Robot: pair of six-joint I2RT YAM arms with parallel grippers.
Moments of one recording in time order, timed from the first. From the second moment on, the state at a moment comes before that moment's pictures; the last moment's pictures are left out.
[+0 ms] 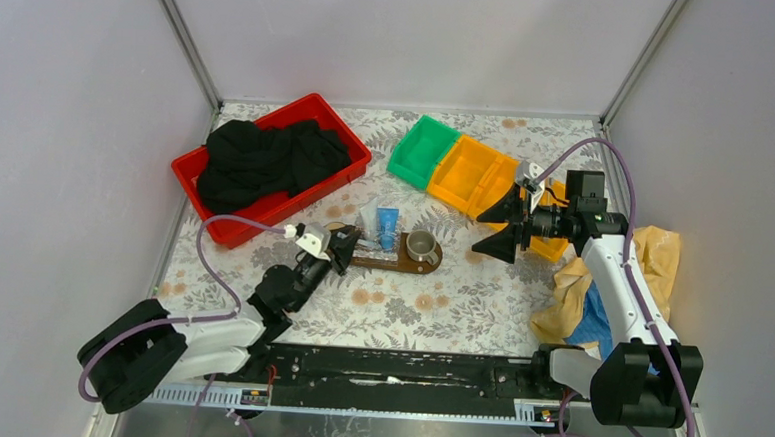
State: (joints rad) left arm -0.78 1.06 0.06 1.15 -0.24 -0.05; right arm 0.01 1.17 0.93 -0.67 -1.33 -0.64
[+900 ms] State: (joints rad) left arm -0.78 0.97 0.05 1.06 -0.24 -0.02; right arm 0.01 1.17 0.93 -0.68 -1.33 -0.64
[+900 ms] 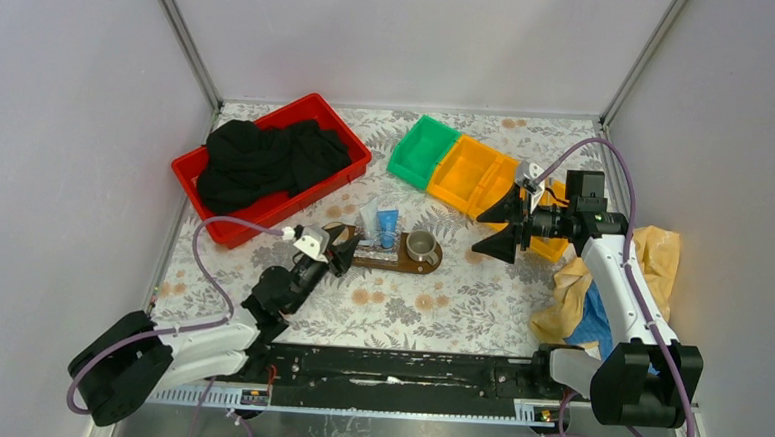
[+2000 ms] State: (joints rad) left arm -0.78 0.54 0.55 0.18 -0.20 -0.31; right arm -0.02 1.17 0.94 -0.53 -1.03 -0.48
